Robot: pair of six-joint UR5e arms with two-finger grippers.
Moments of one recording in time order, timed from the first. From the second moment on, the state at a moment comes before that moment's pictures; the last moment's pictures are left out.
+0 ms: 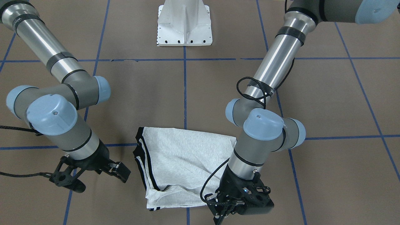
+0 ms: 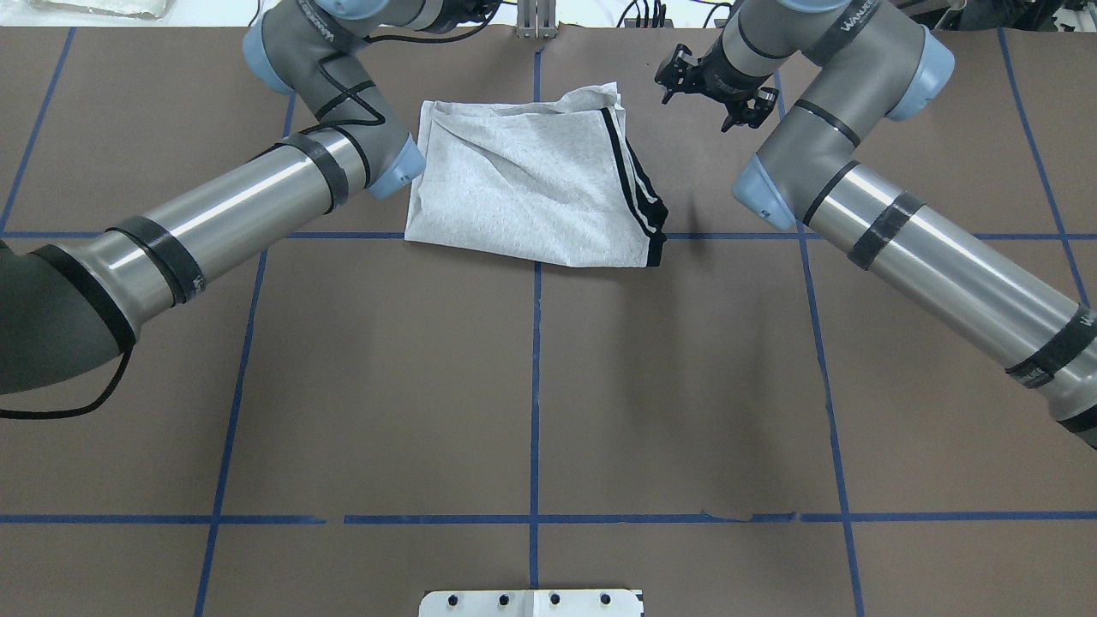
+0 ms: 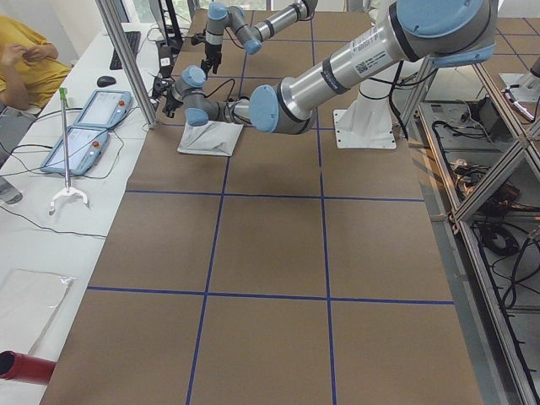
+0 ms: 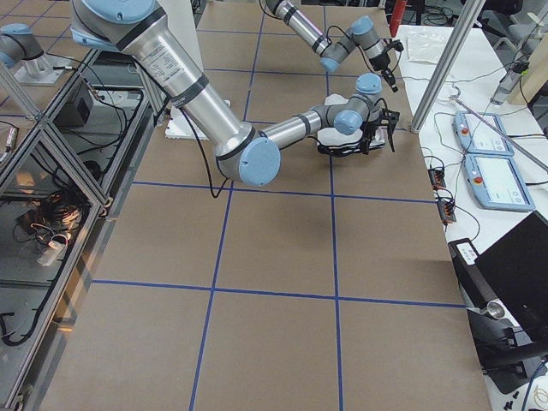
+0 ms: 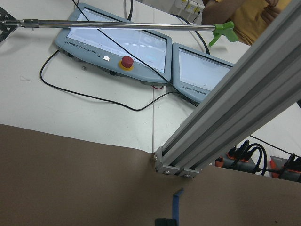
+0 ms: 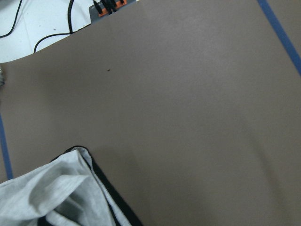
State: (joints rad) left arm -0.89 -2.76 -0.51 -2.72 -1.76 -1.26; right arm 0.91 -0.77 1.16 -1.11 2.02 1.37
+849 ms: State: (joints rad) left arm -1.02 -2.32 -1.14 -2.48 -2.05 -1.26; right arm 0.76 -0.55 0.98 -1.13 1.83 1.51
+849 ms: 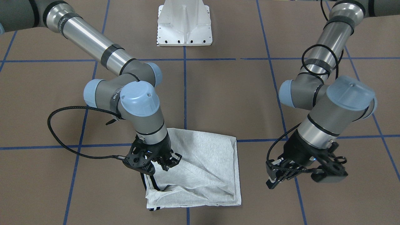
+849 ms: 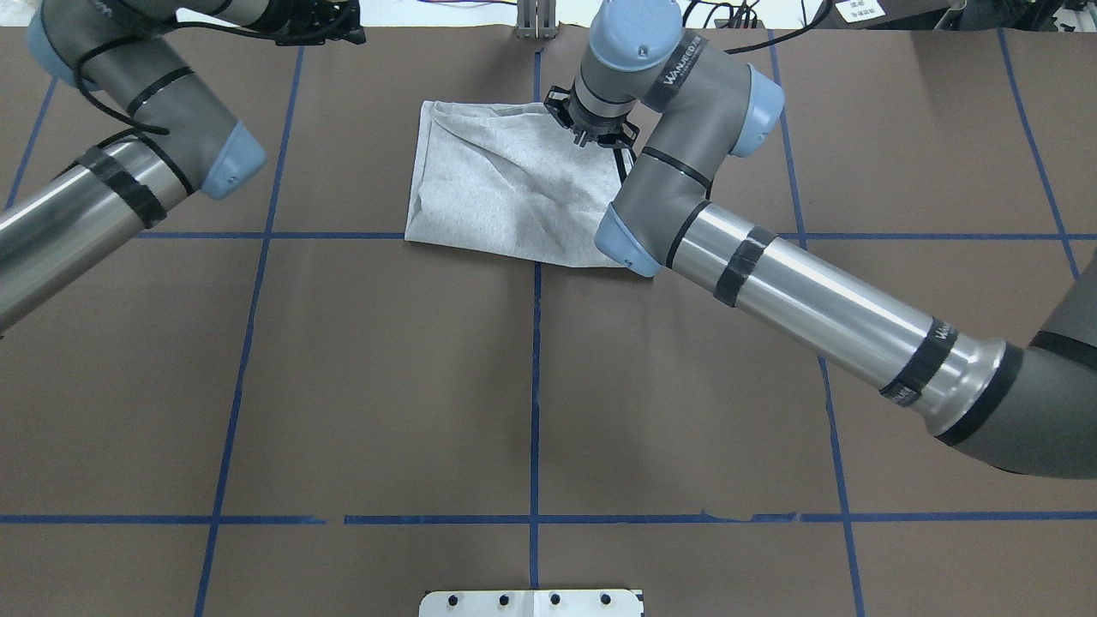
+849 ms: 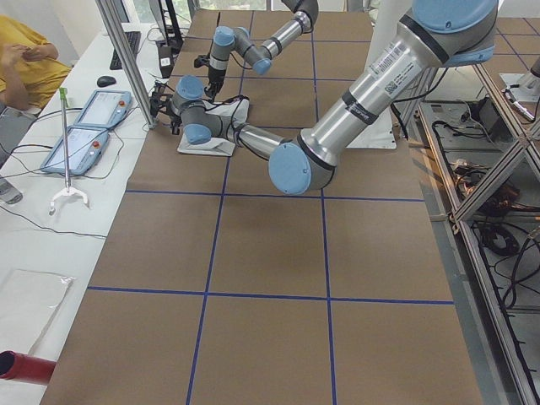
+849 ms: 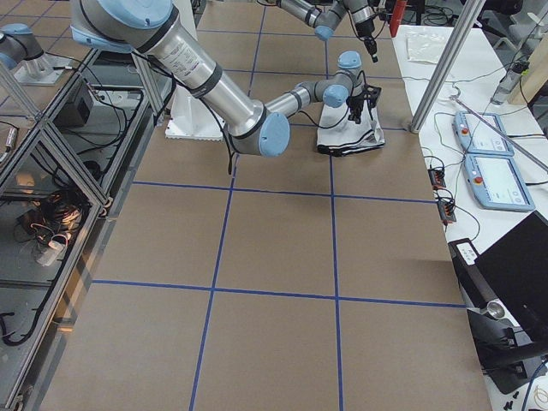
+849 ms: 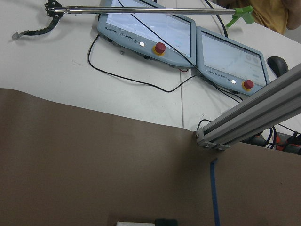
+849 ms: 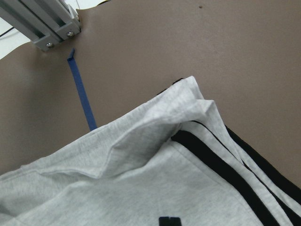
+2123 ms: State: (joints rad) left arm -1.04 -2.23 -1.20 -2.48 -2.07 -1.26; right arm 0.90 -0.39 0.47 -0.85 1.78 1.46
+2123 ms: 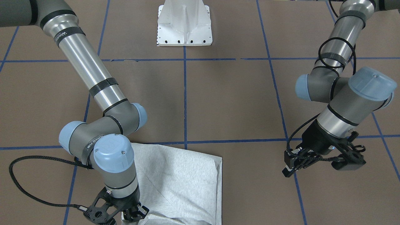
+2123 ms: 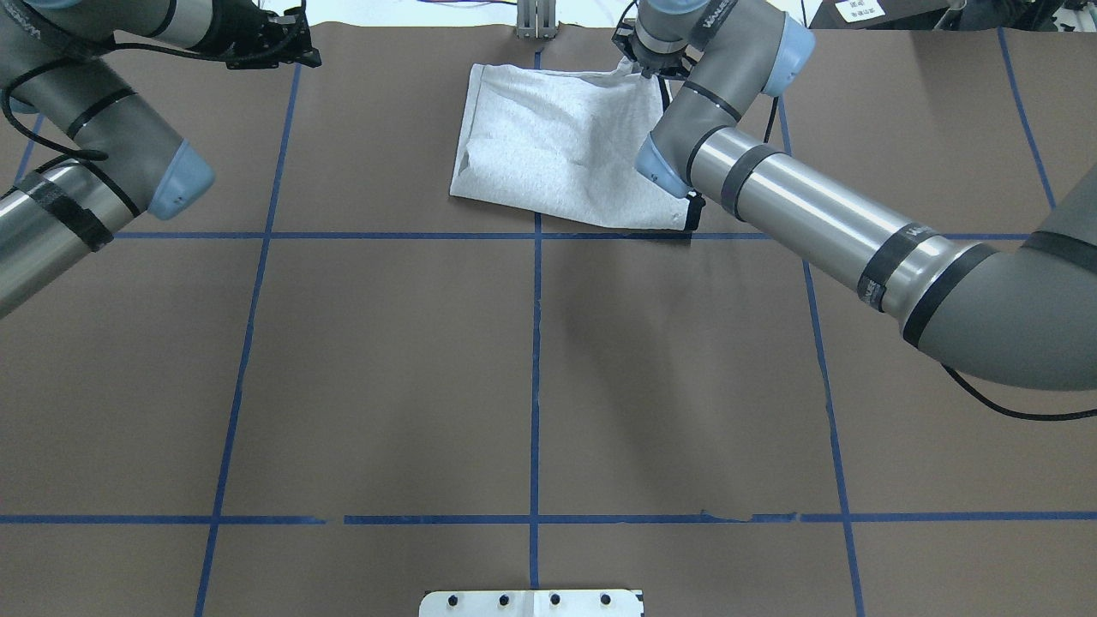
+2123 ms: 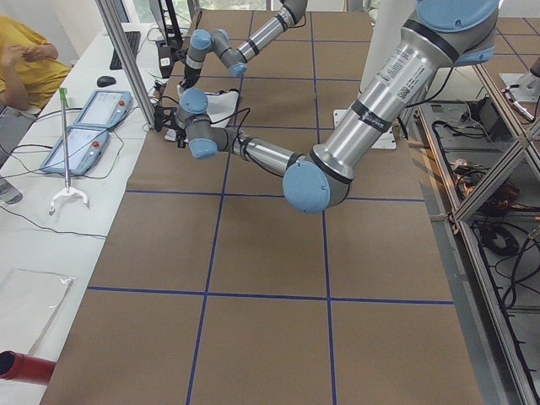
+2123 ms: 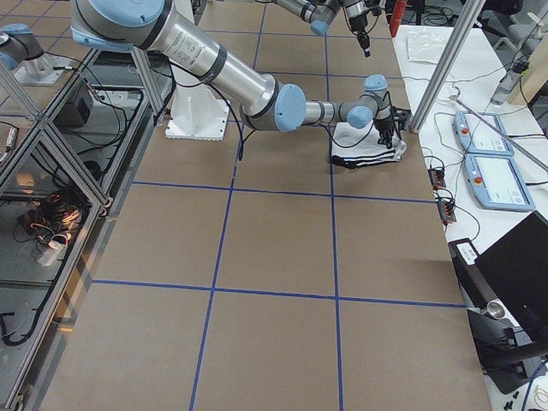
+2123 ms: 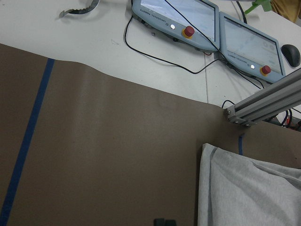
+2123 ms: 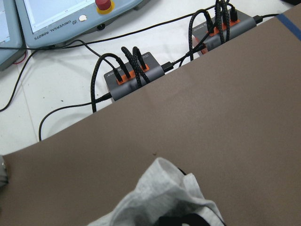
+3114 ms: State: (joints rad) left arm -1.06 -2.03 -1.47 -2.36 -2.10 -1.15; right arm 1.18 -0.96 1.27 -1.27 2.27 0.99
